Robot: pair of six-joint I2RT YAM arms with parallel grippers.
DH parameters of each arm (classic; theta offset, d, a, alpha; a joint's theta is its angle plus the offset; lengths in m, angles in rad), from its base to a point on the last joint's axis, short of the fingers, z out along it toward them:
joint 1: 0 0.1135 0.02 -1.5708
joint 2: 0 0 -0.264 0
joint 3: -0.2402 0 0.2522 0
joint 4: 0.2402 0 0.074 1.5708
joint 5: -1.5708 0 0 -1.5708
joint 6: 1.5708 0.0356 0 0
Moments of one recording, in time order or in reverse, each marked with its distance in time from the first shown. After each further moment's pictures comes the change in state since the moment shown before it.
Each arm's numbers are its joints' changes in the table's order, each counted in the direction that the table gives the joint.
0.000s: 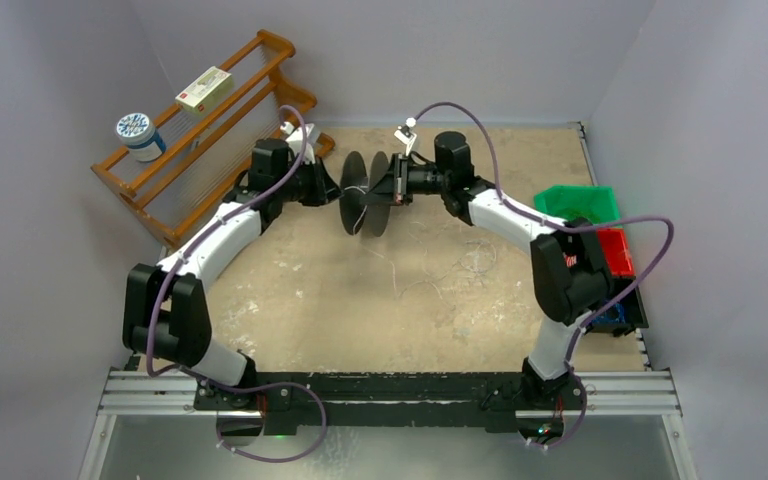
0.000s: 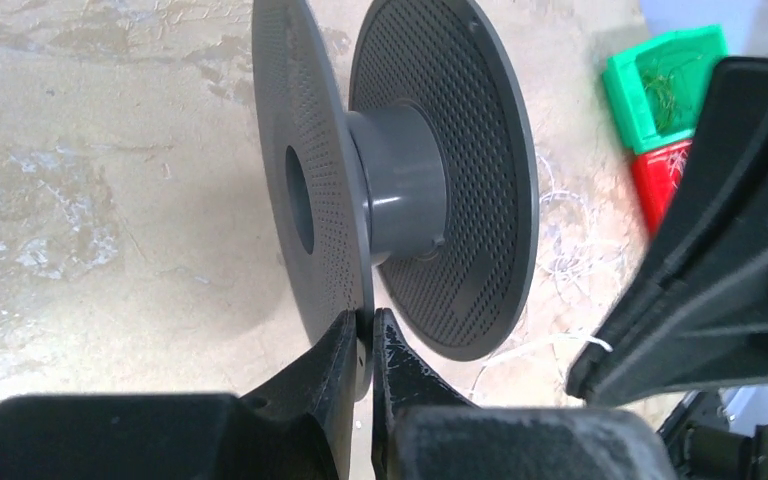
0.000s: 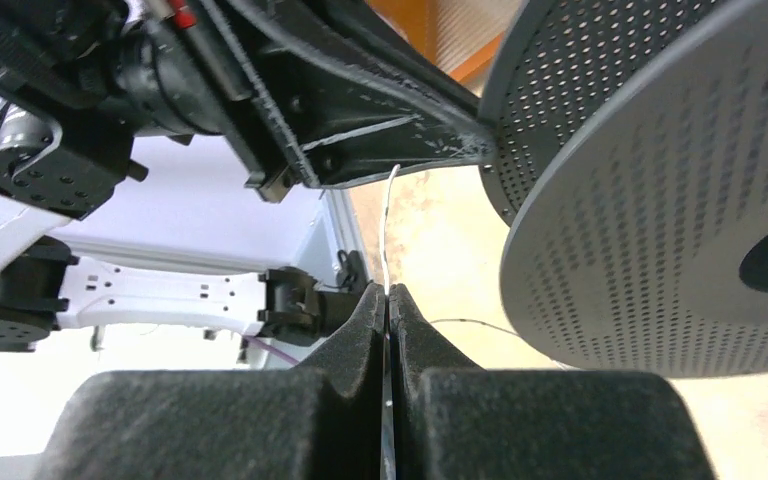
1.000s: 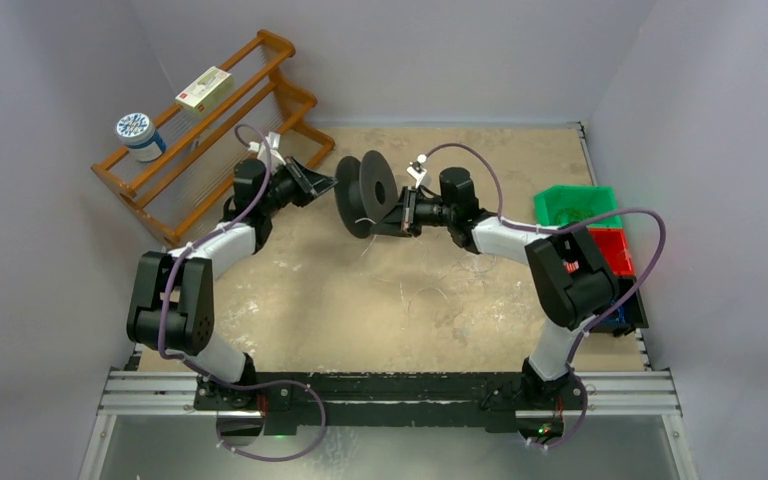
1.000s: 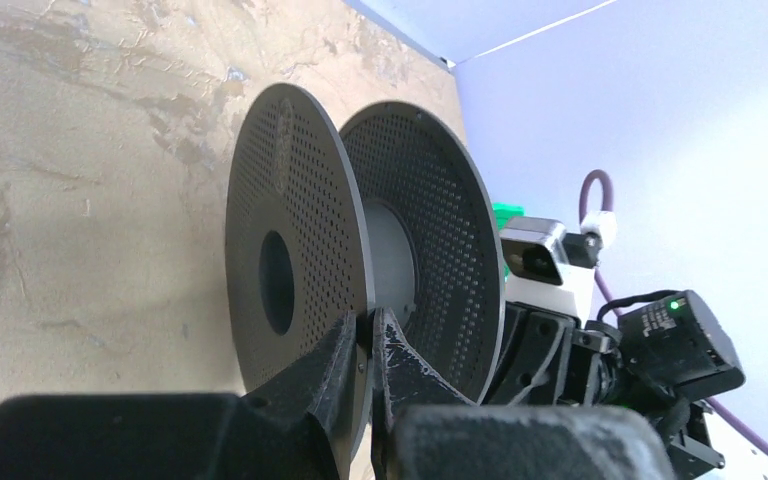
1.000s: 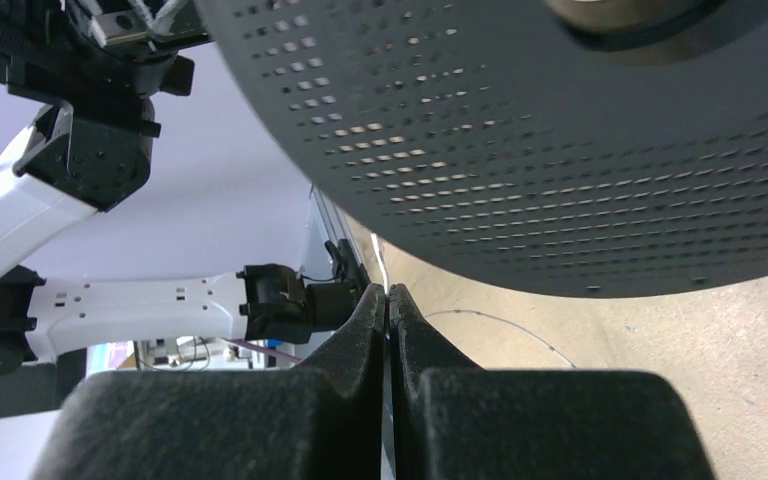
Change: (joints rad) left arm 0.121 0.063 0.255 -0.624 -0.102 -0.576; right arm 0.002 -0.056 0.292 -0.159 -0.077 0.094
